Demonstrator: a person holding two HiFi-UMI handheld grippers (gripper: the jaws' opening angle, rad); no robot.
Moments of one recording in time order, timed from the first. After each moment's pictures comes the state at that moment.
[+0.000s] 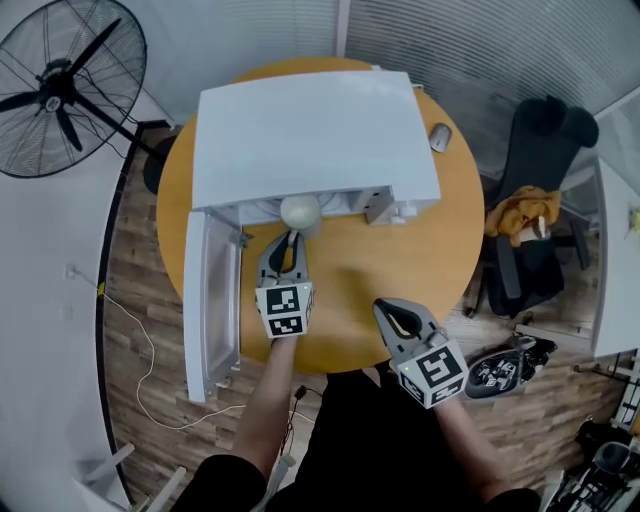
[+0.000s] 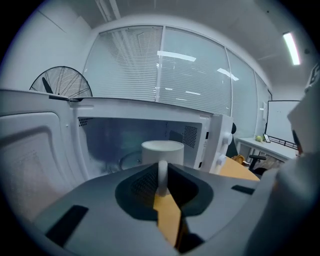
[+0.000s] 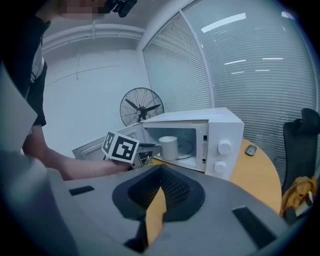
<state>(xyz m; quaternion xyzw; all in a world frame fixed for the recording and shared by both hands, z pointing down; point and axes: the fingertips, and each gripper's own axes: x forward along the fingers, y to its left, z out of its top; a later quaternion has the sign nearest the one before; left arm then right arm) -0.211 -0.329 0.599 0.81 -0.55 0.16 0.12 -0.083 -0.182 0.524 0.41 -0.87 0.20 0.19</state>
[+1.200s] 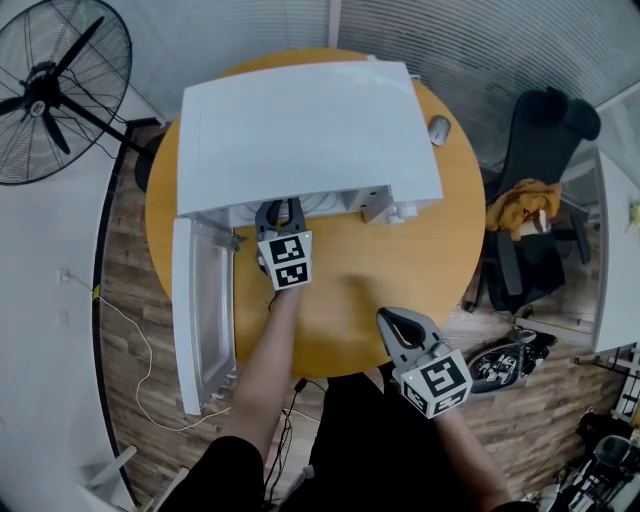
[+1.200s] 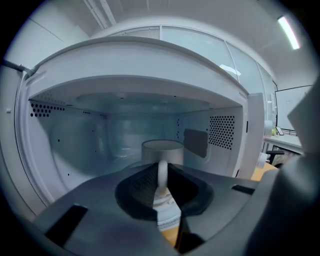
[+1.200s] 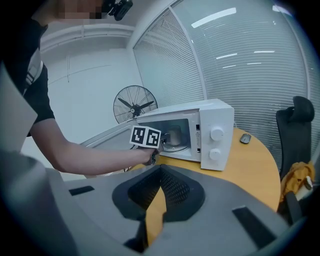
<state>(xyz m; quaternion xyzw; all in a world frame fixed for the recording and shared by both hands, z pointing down) -0.200 -0.432 0.626 0.79 -0.58 0.16 0.08 -0.070 -0.174 0.547 0.43 -0.85 0.24 0.19</state>
